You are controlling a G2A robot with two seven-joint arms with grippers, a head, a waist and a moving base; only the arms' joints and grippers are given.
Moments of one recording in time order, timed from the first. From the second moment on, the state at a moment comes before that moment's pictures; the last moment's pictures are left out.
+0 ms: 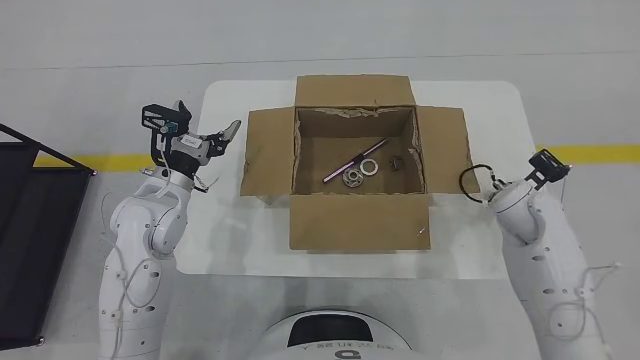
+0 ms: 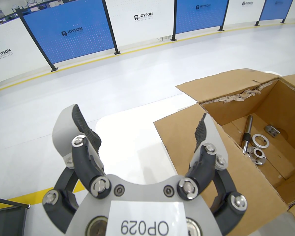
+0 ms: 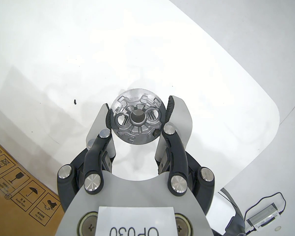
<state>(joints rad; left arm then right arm) 1.56 -1.36 -1.63 -1.82 1.40 -0.32 -0.12 -1.51 -1.13 1.58 -1.67 -1.06 0.94 0.88</state>
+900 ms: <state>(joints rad) 1.56 -1.36 -1.63 -1.82 1.40 -0.32 -0.12 -1.68 -1.14 1.88 -2.15 -0.79 0.78 0.94</state>
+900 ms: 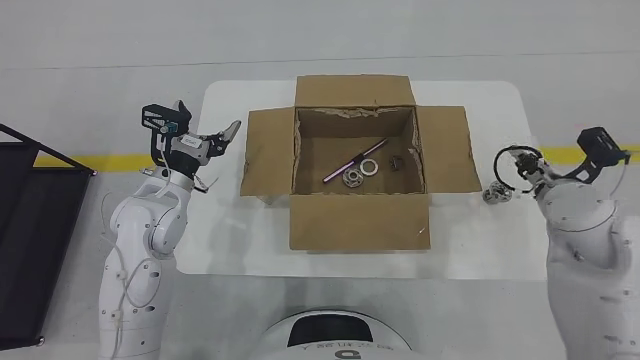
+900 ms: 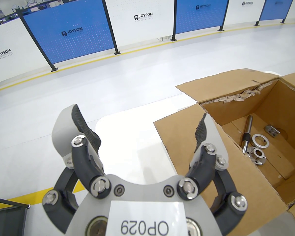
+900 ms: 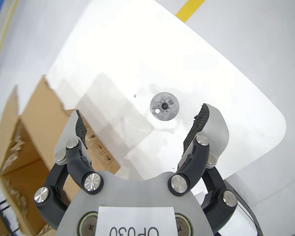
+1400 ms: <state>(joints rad) 1.56 -1.36 -1.63 -1.82 1.40 -0.32 -0.12 -1.68 -1.14 1.84 -2.21 -0.70 0.64 0.90</state>
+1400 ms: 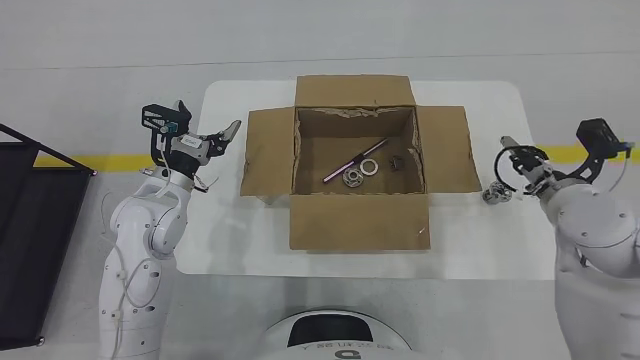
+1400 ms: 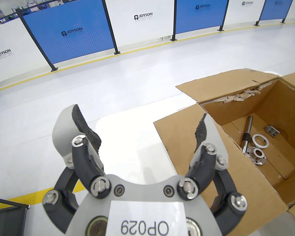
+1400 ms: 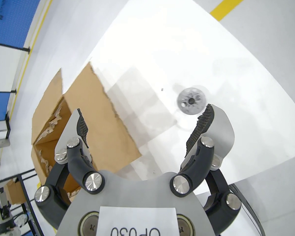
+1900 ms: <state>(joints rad) 1.56 -1.36 -1.63 -1.82 1.40 -0.32 -0.12 -1.05 -1.19 1.08 -2.05 -0.89 0.72 1.13</state>
